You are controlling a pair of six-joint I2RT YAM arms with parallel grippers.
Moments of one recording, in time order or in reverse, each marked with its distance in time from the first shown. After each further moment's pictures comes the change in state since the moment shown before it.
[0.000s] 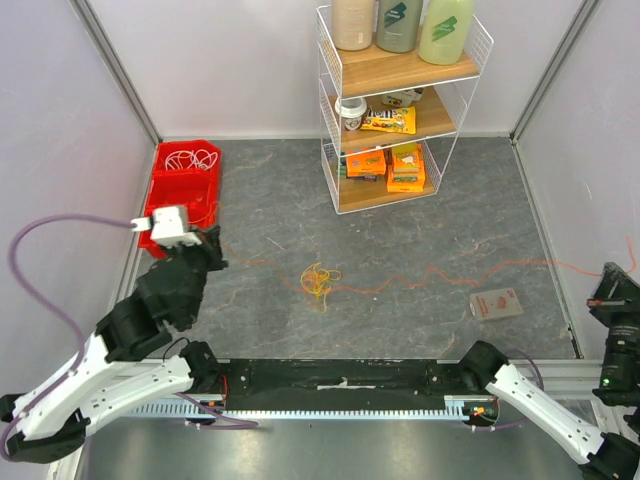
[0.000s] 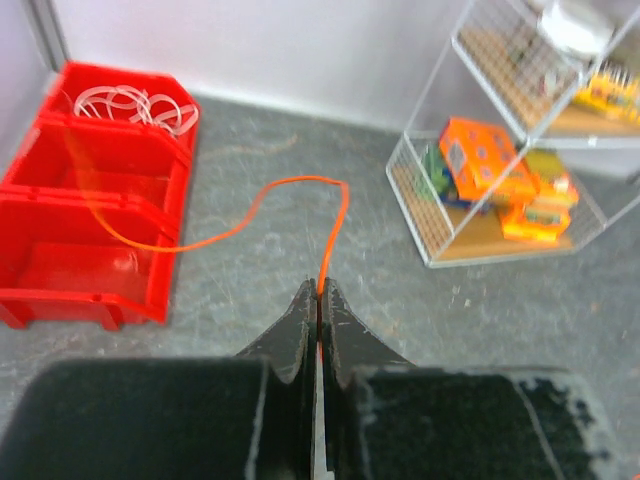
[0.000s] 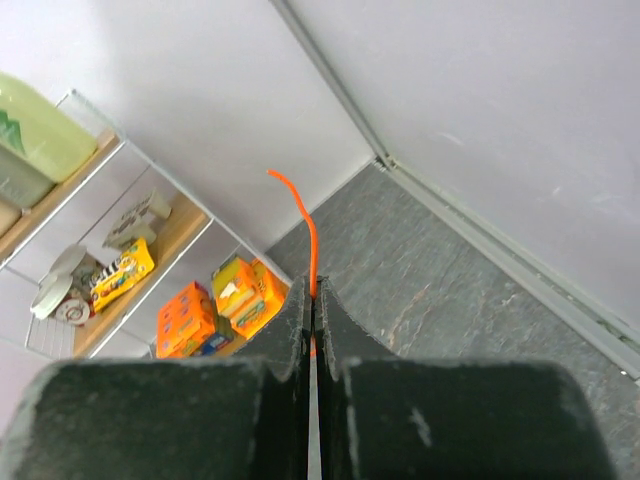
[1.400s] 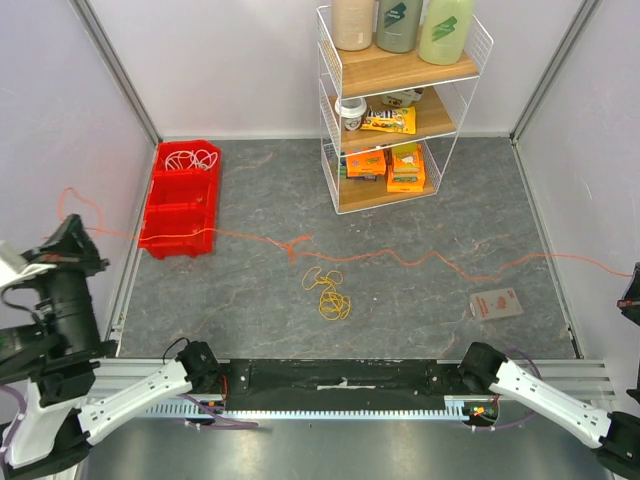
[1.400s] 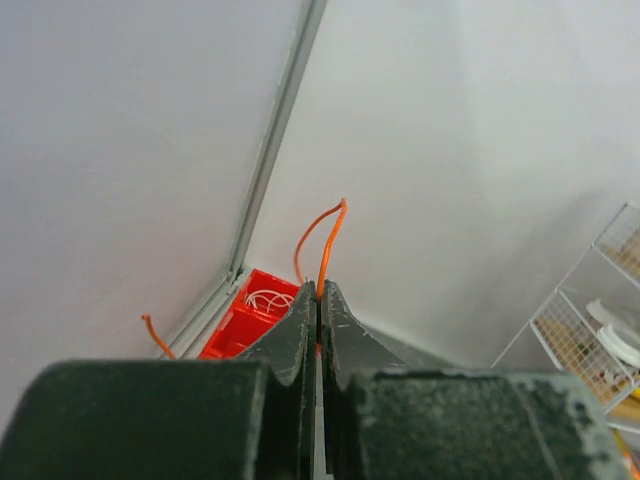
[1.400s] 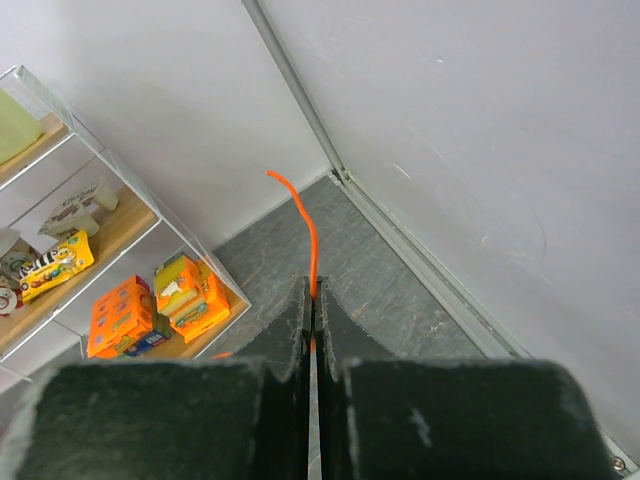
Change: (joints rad) left arm 0.000 -0.282 0.123 0.593 -0.271 0.798; right arm 0.183 0.026 0.163 -0.048 0.172 -0.251
